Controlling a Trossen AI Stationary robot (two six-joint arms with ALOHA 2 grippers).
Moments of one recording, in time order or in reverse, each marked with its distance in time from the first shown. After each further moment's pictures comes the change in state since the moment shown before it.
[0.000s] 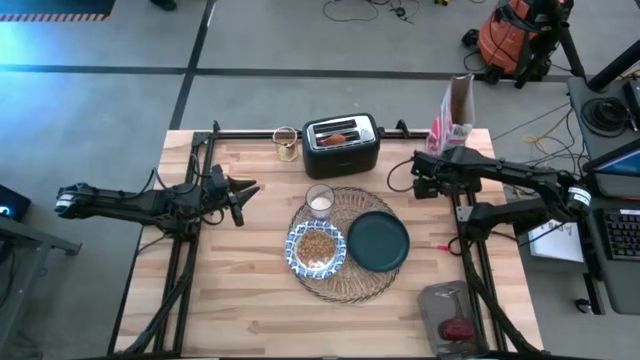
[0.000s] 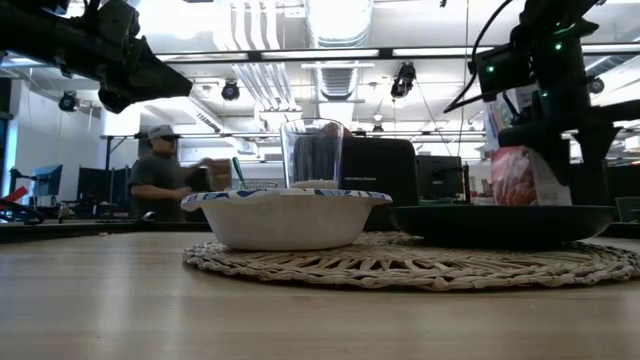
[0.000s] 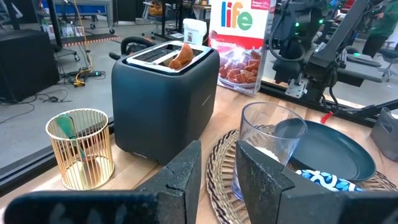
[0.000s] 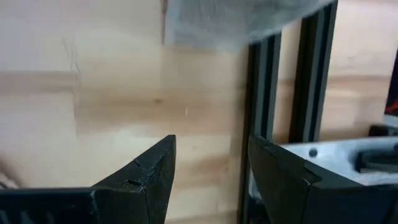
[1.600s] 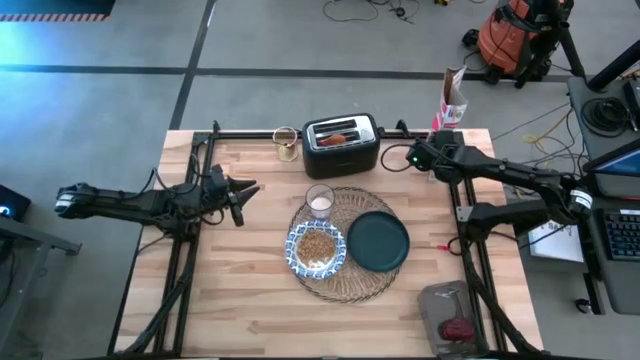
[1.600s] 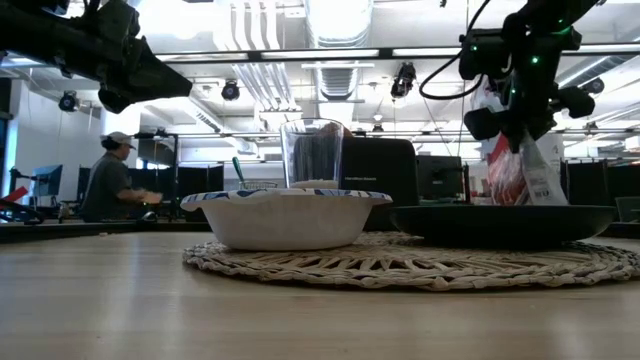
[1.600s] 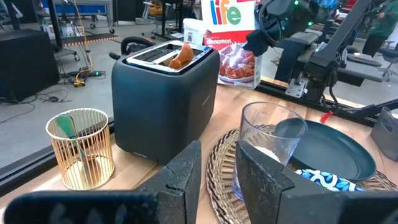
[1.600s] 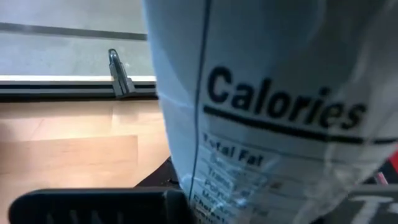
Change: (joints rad) left arm 0.000 -0.001 0.000 -0.002 0.000 0.000; right arm -0.030 -0.007 0.005 0.368 0.603 -0.062
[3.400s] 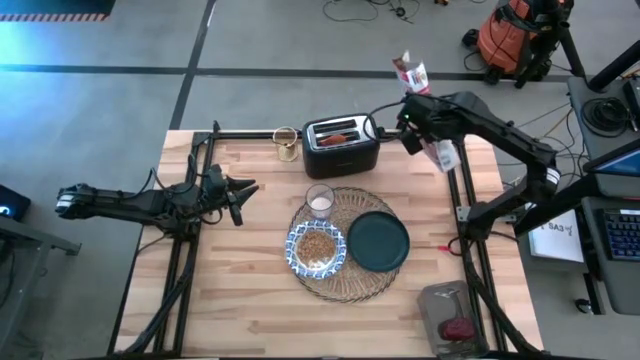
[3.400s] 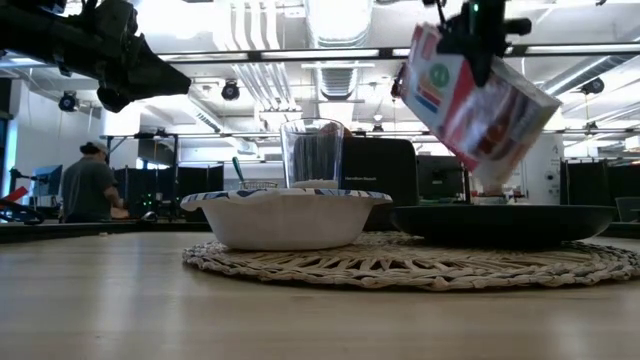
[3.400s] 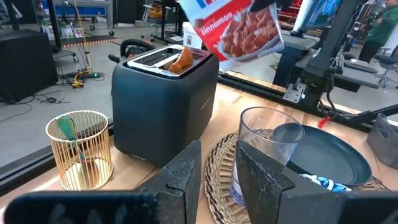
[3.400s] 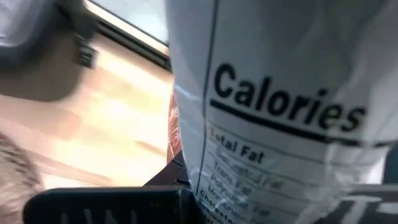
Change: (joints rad) left arm 0.000 -0.018 0.000 0.000 0.000 -0.008; right arm 0.035 0.298 0.883 -0.670 -0.246 -0.461
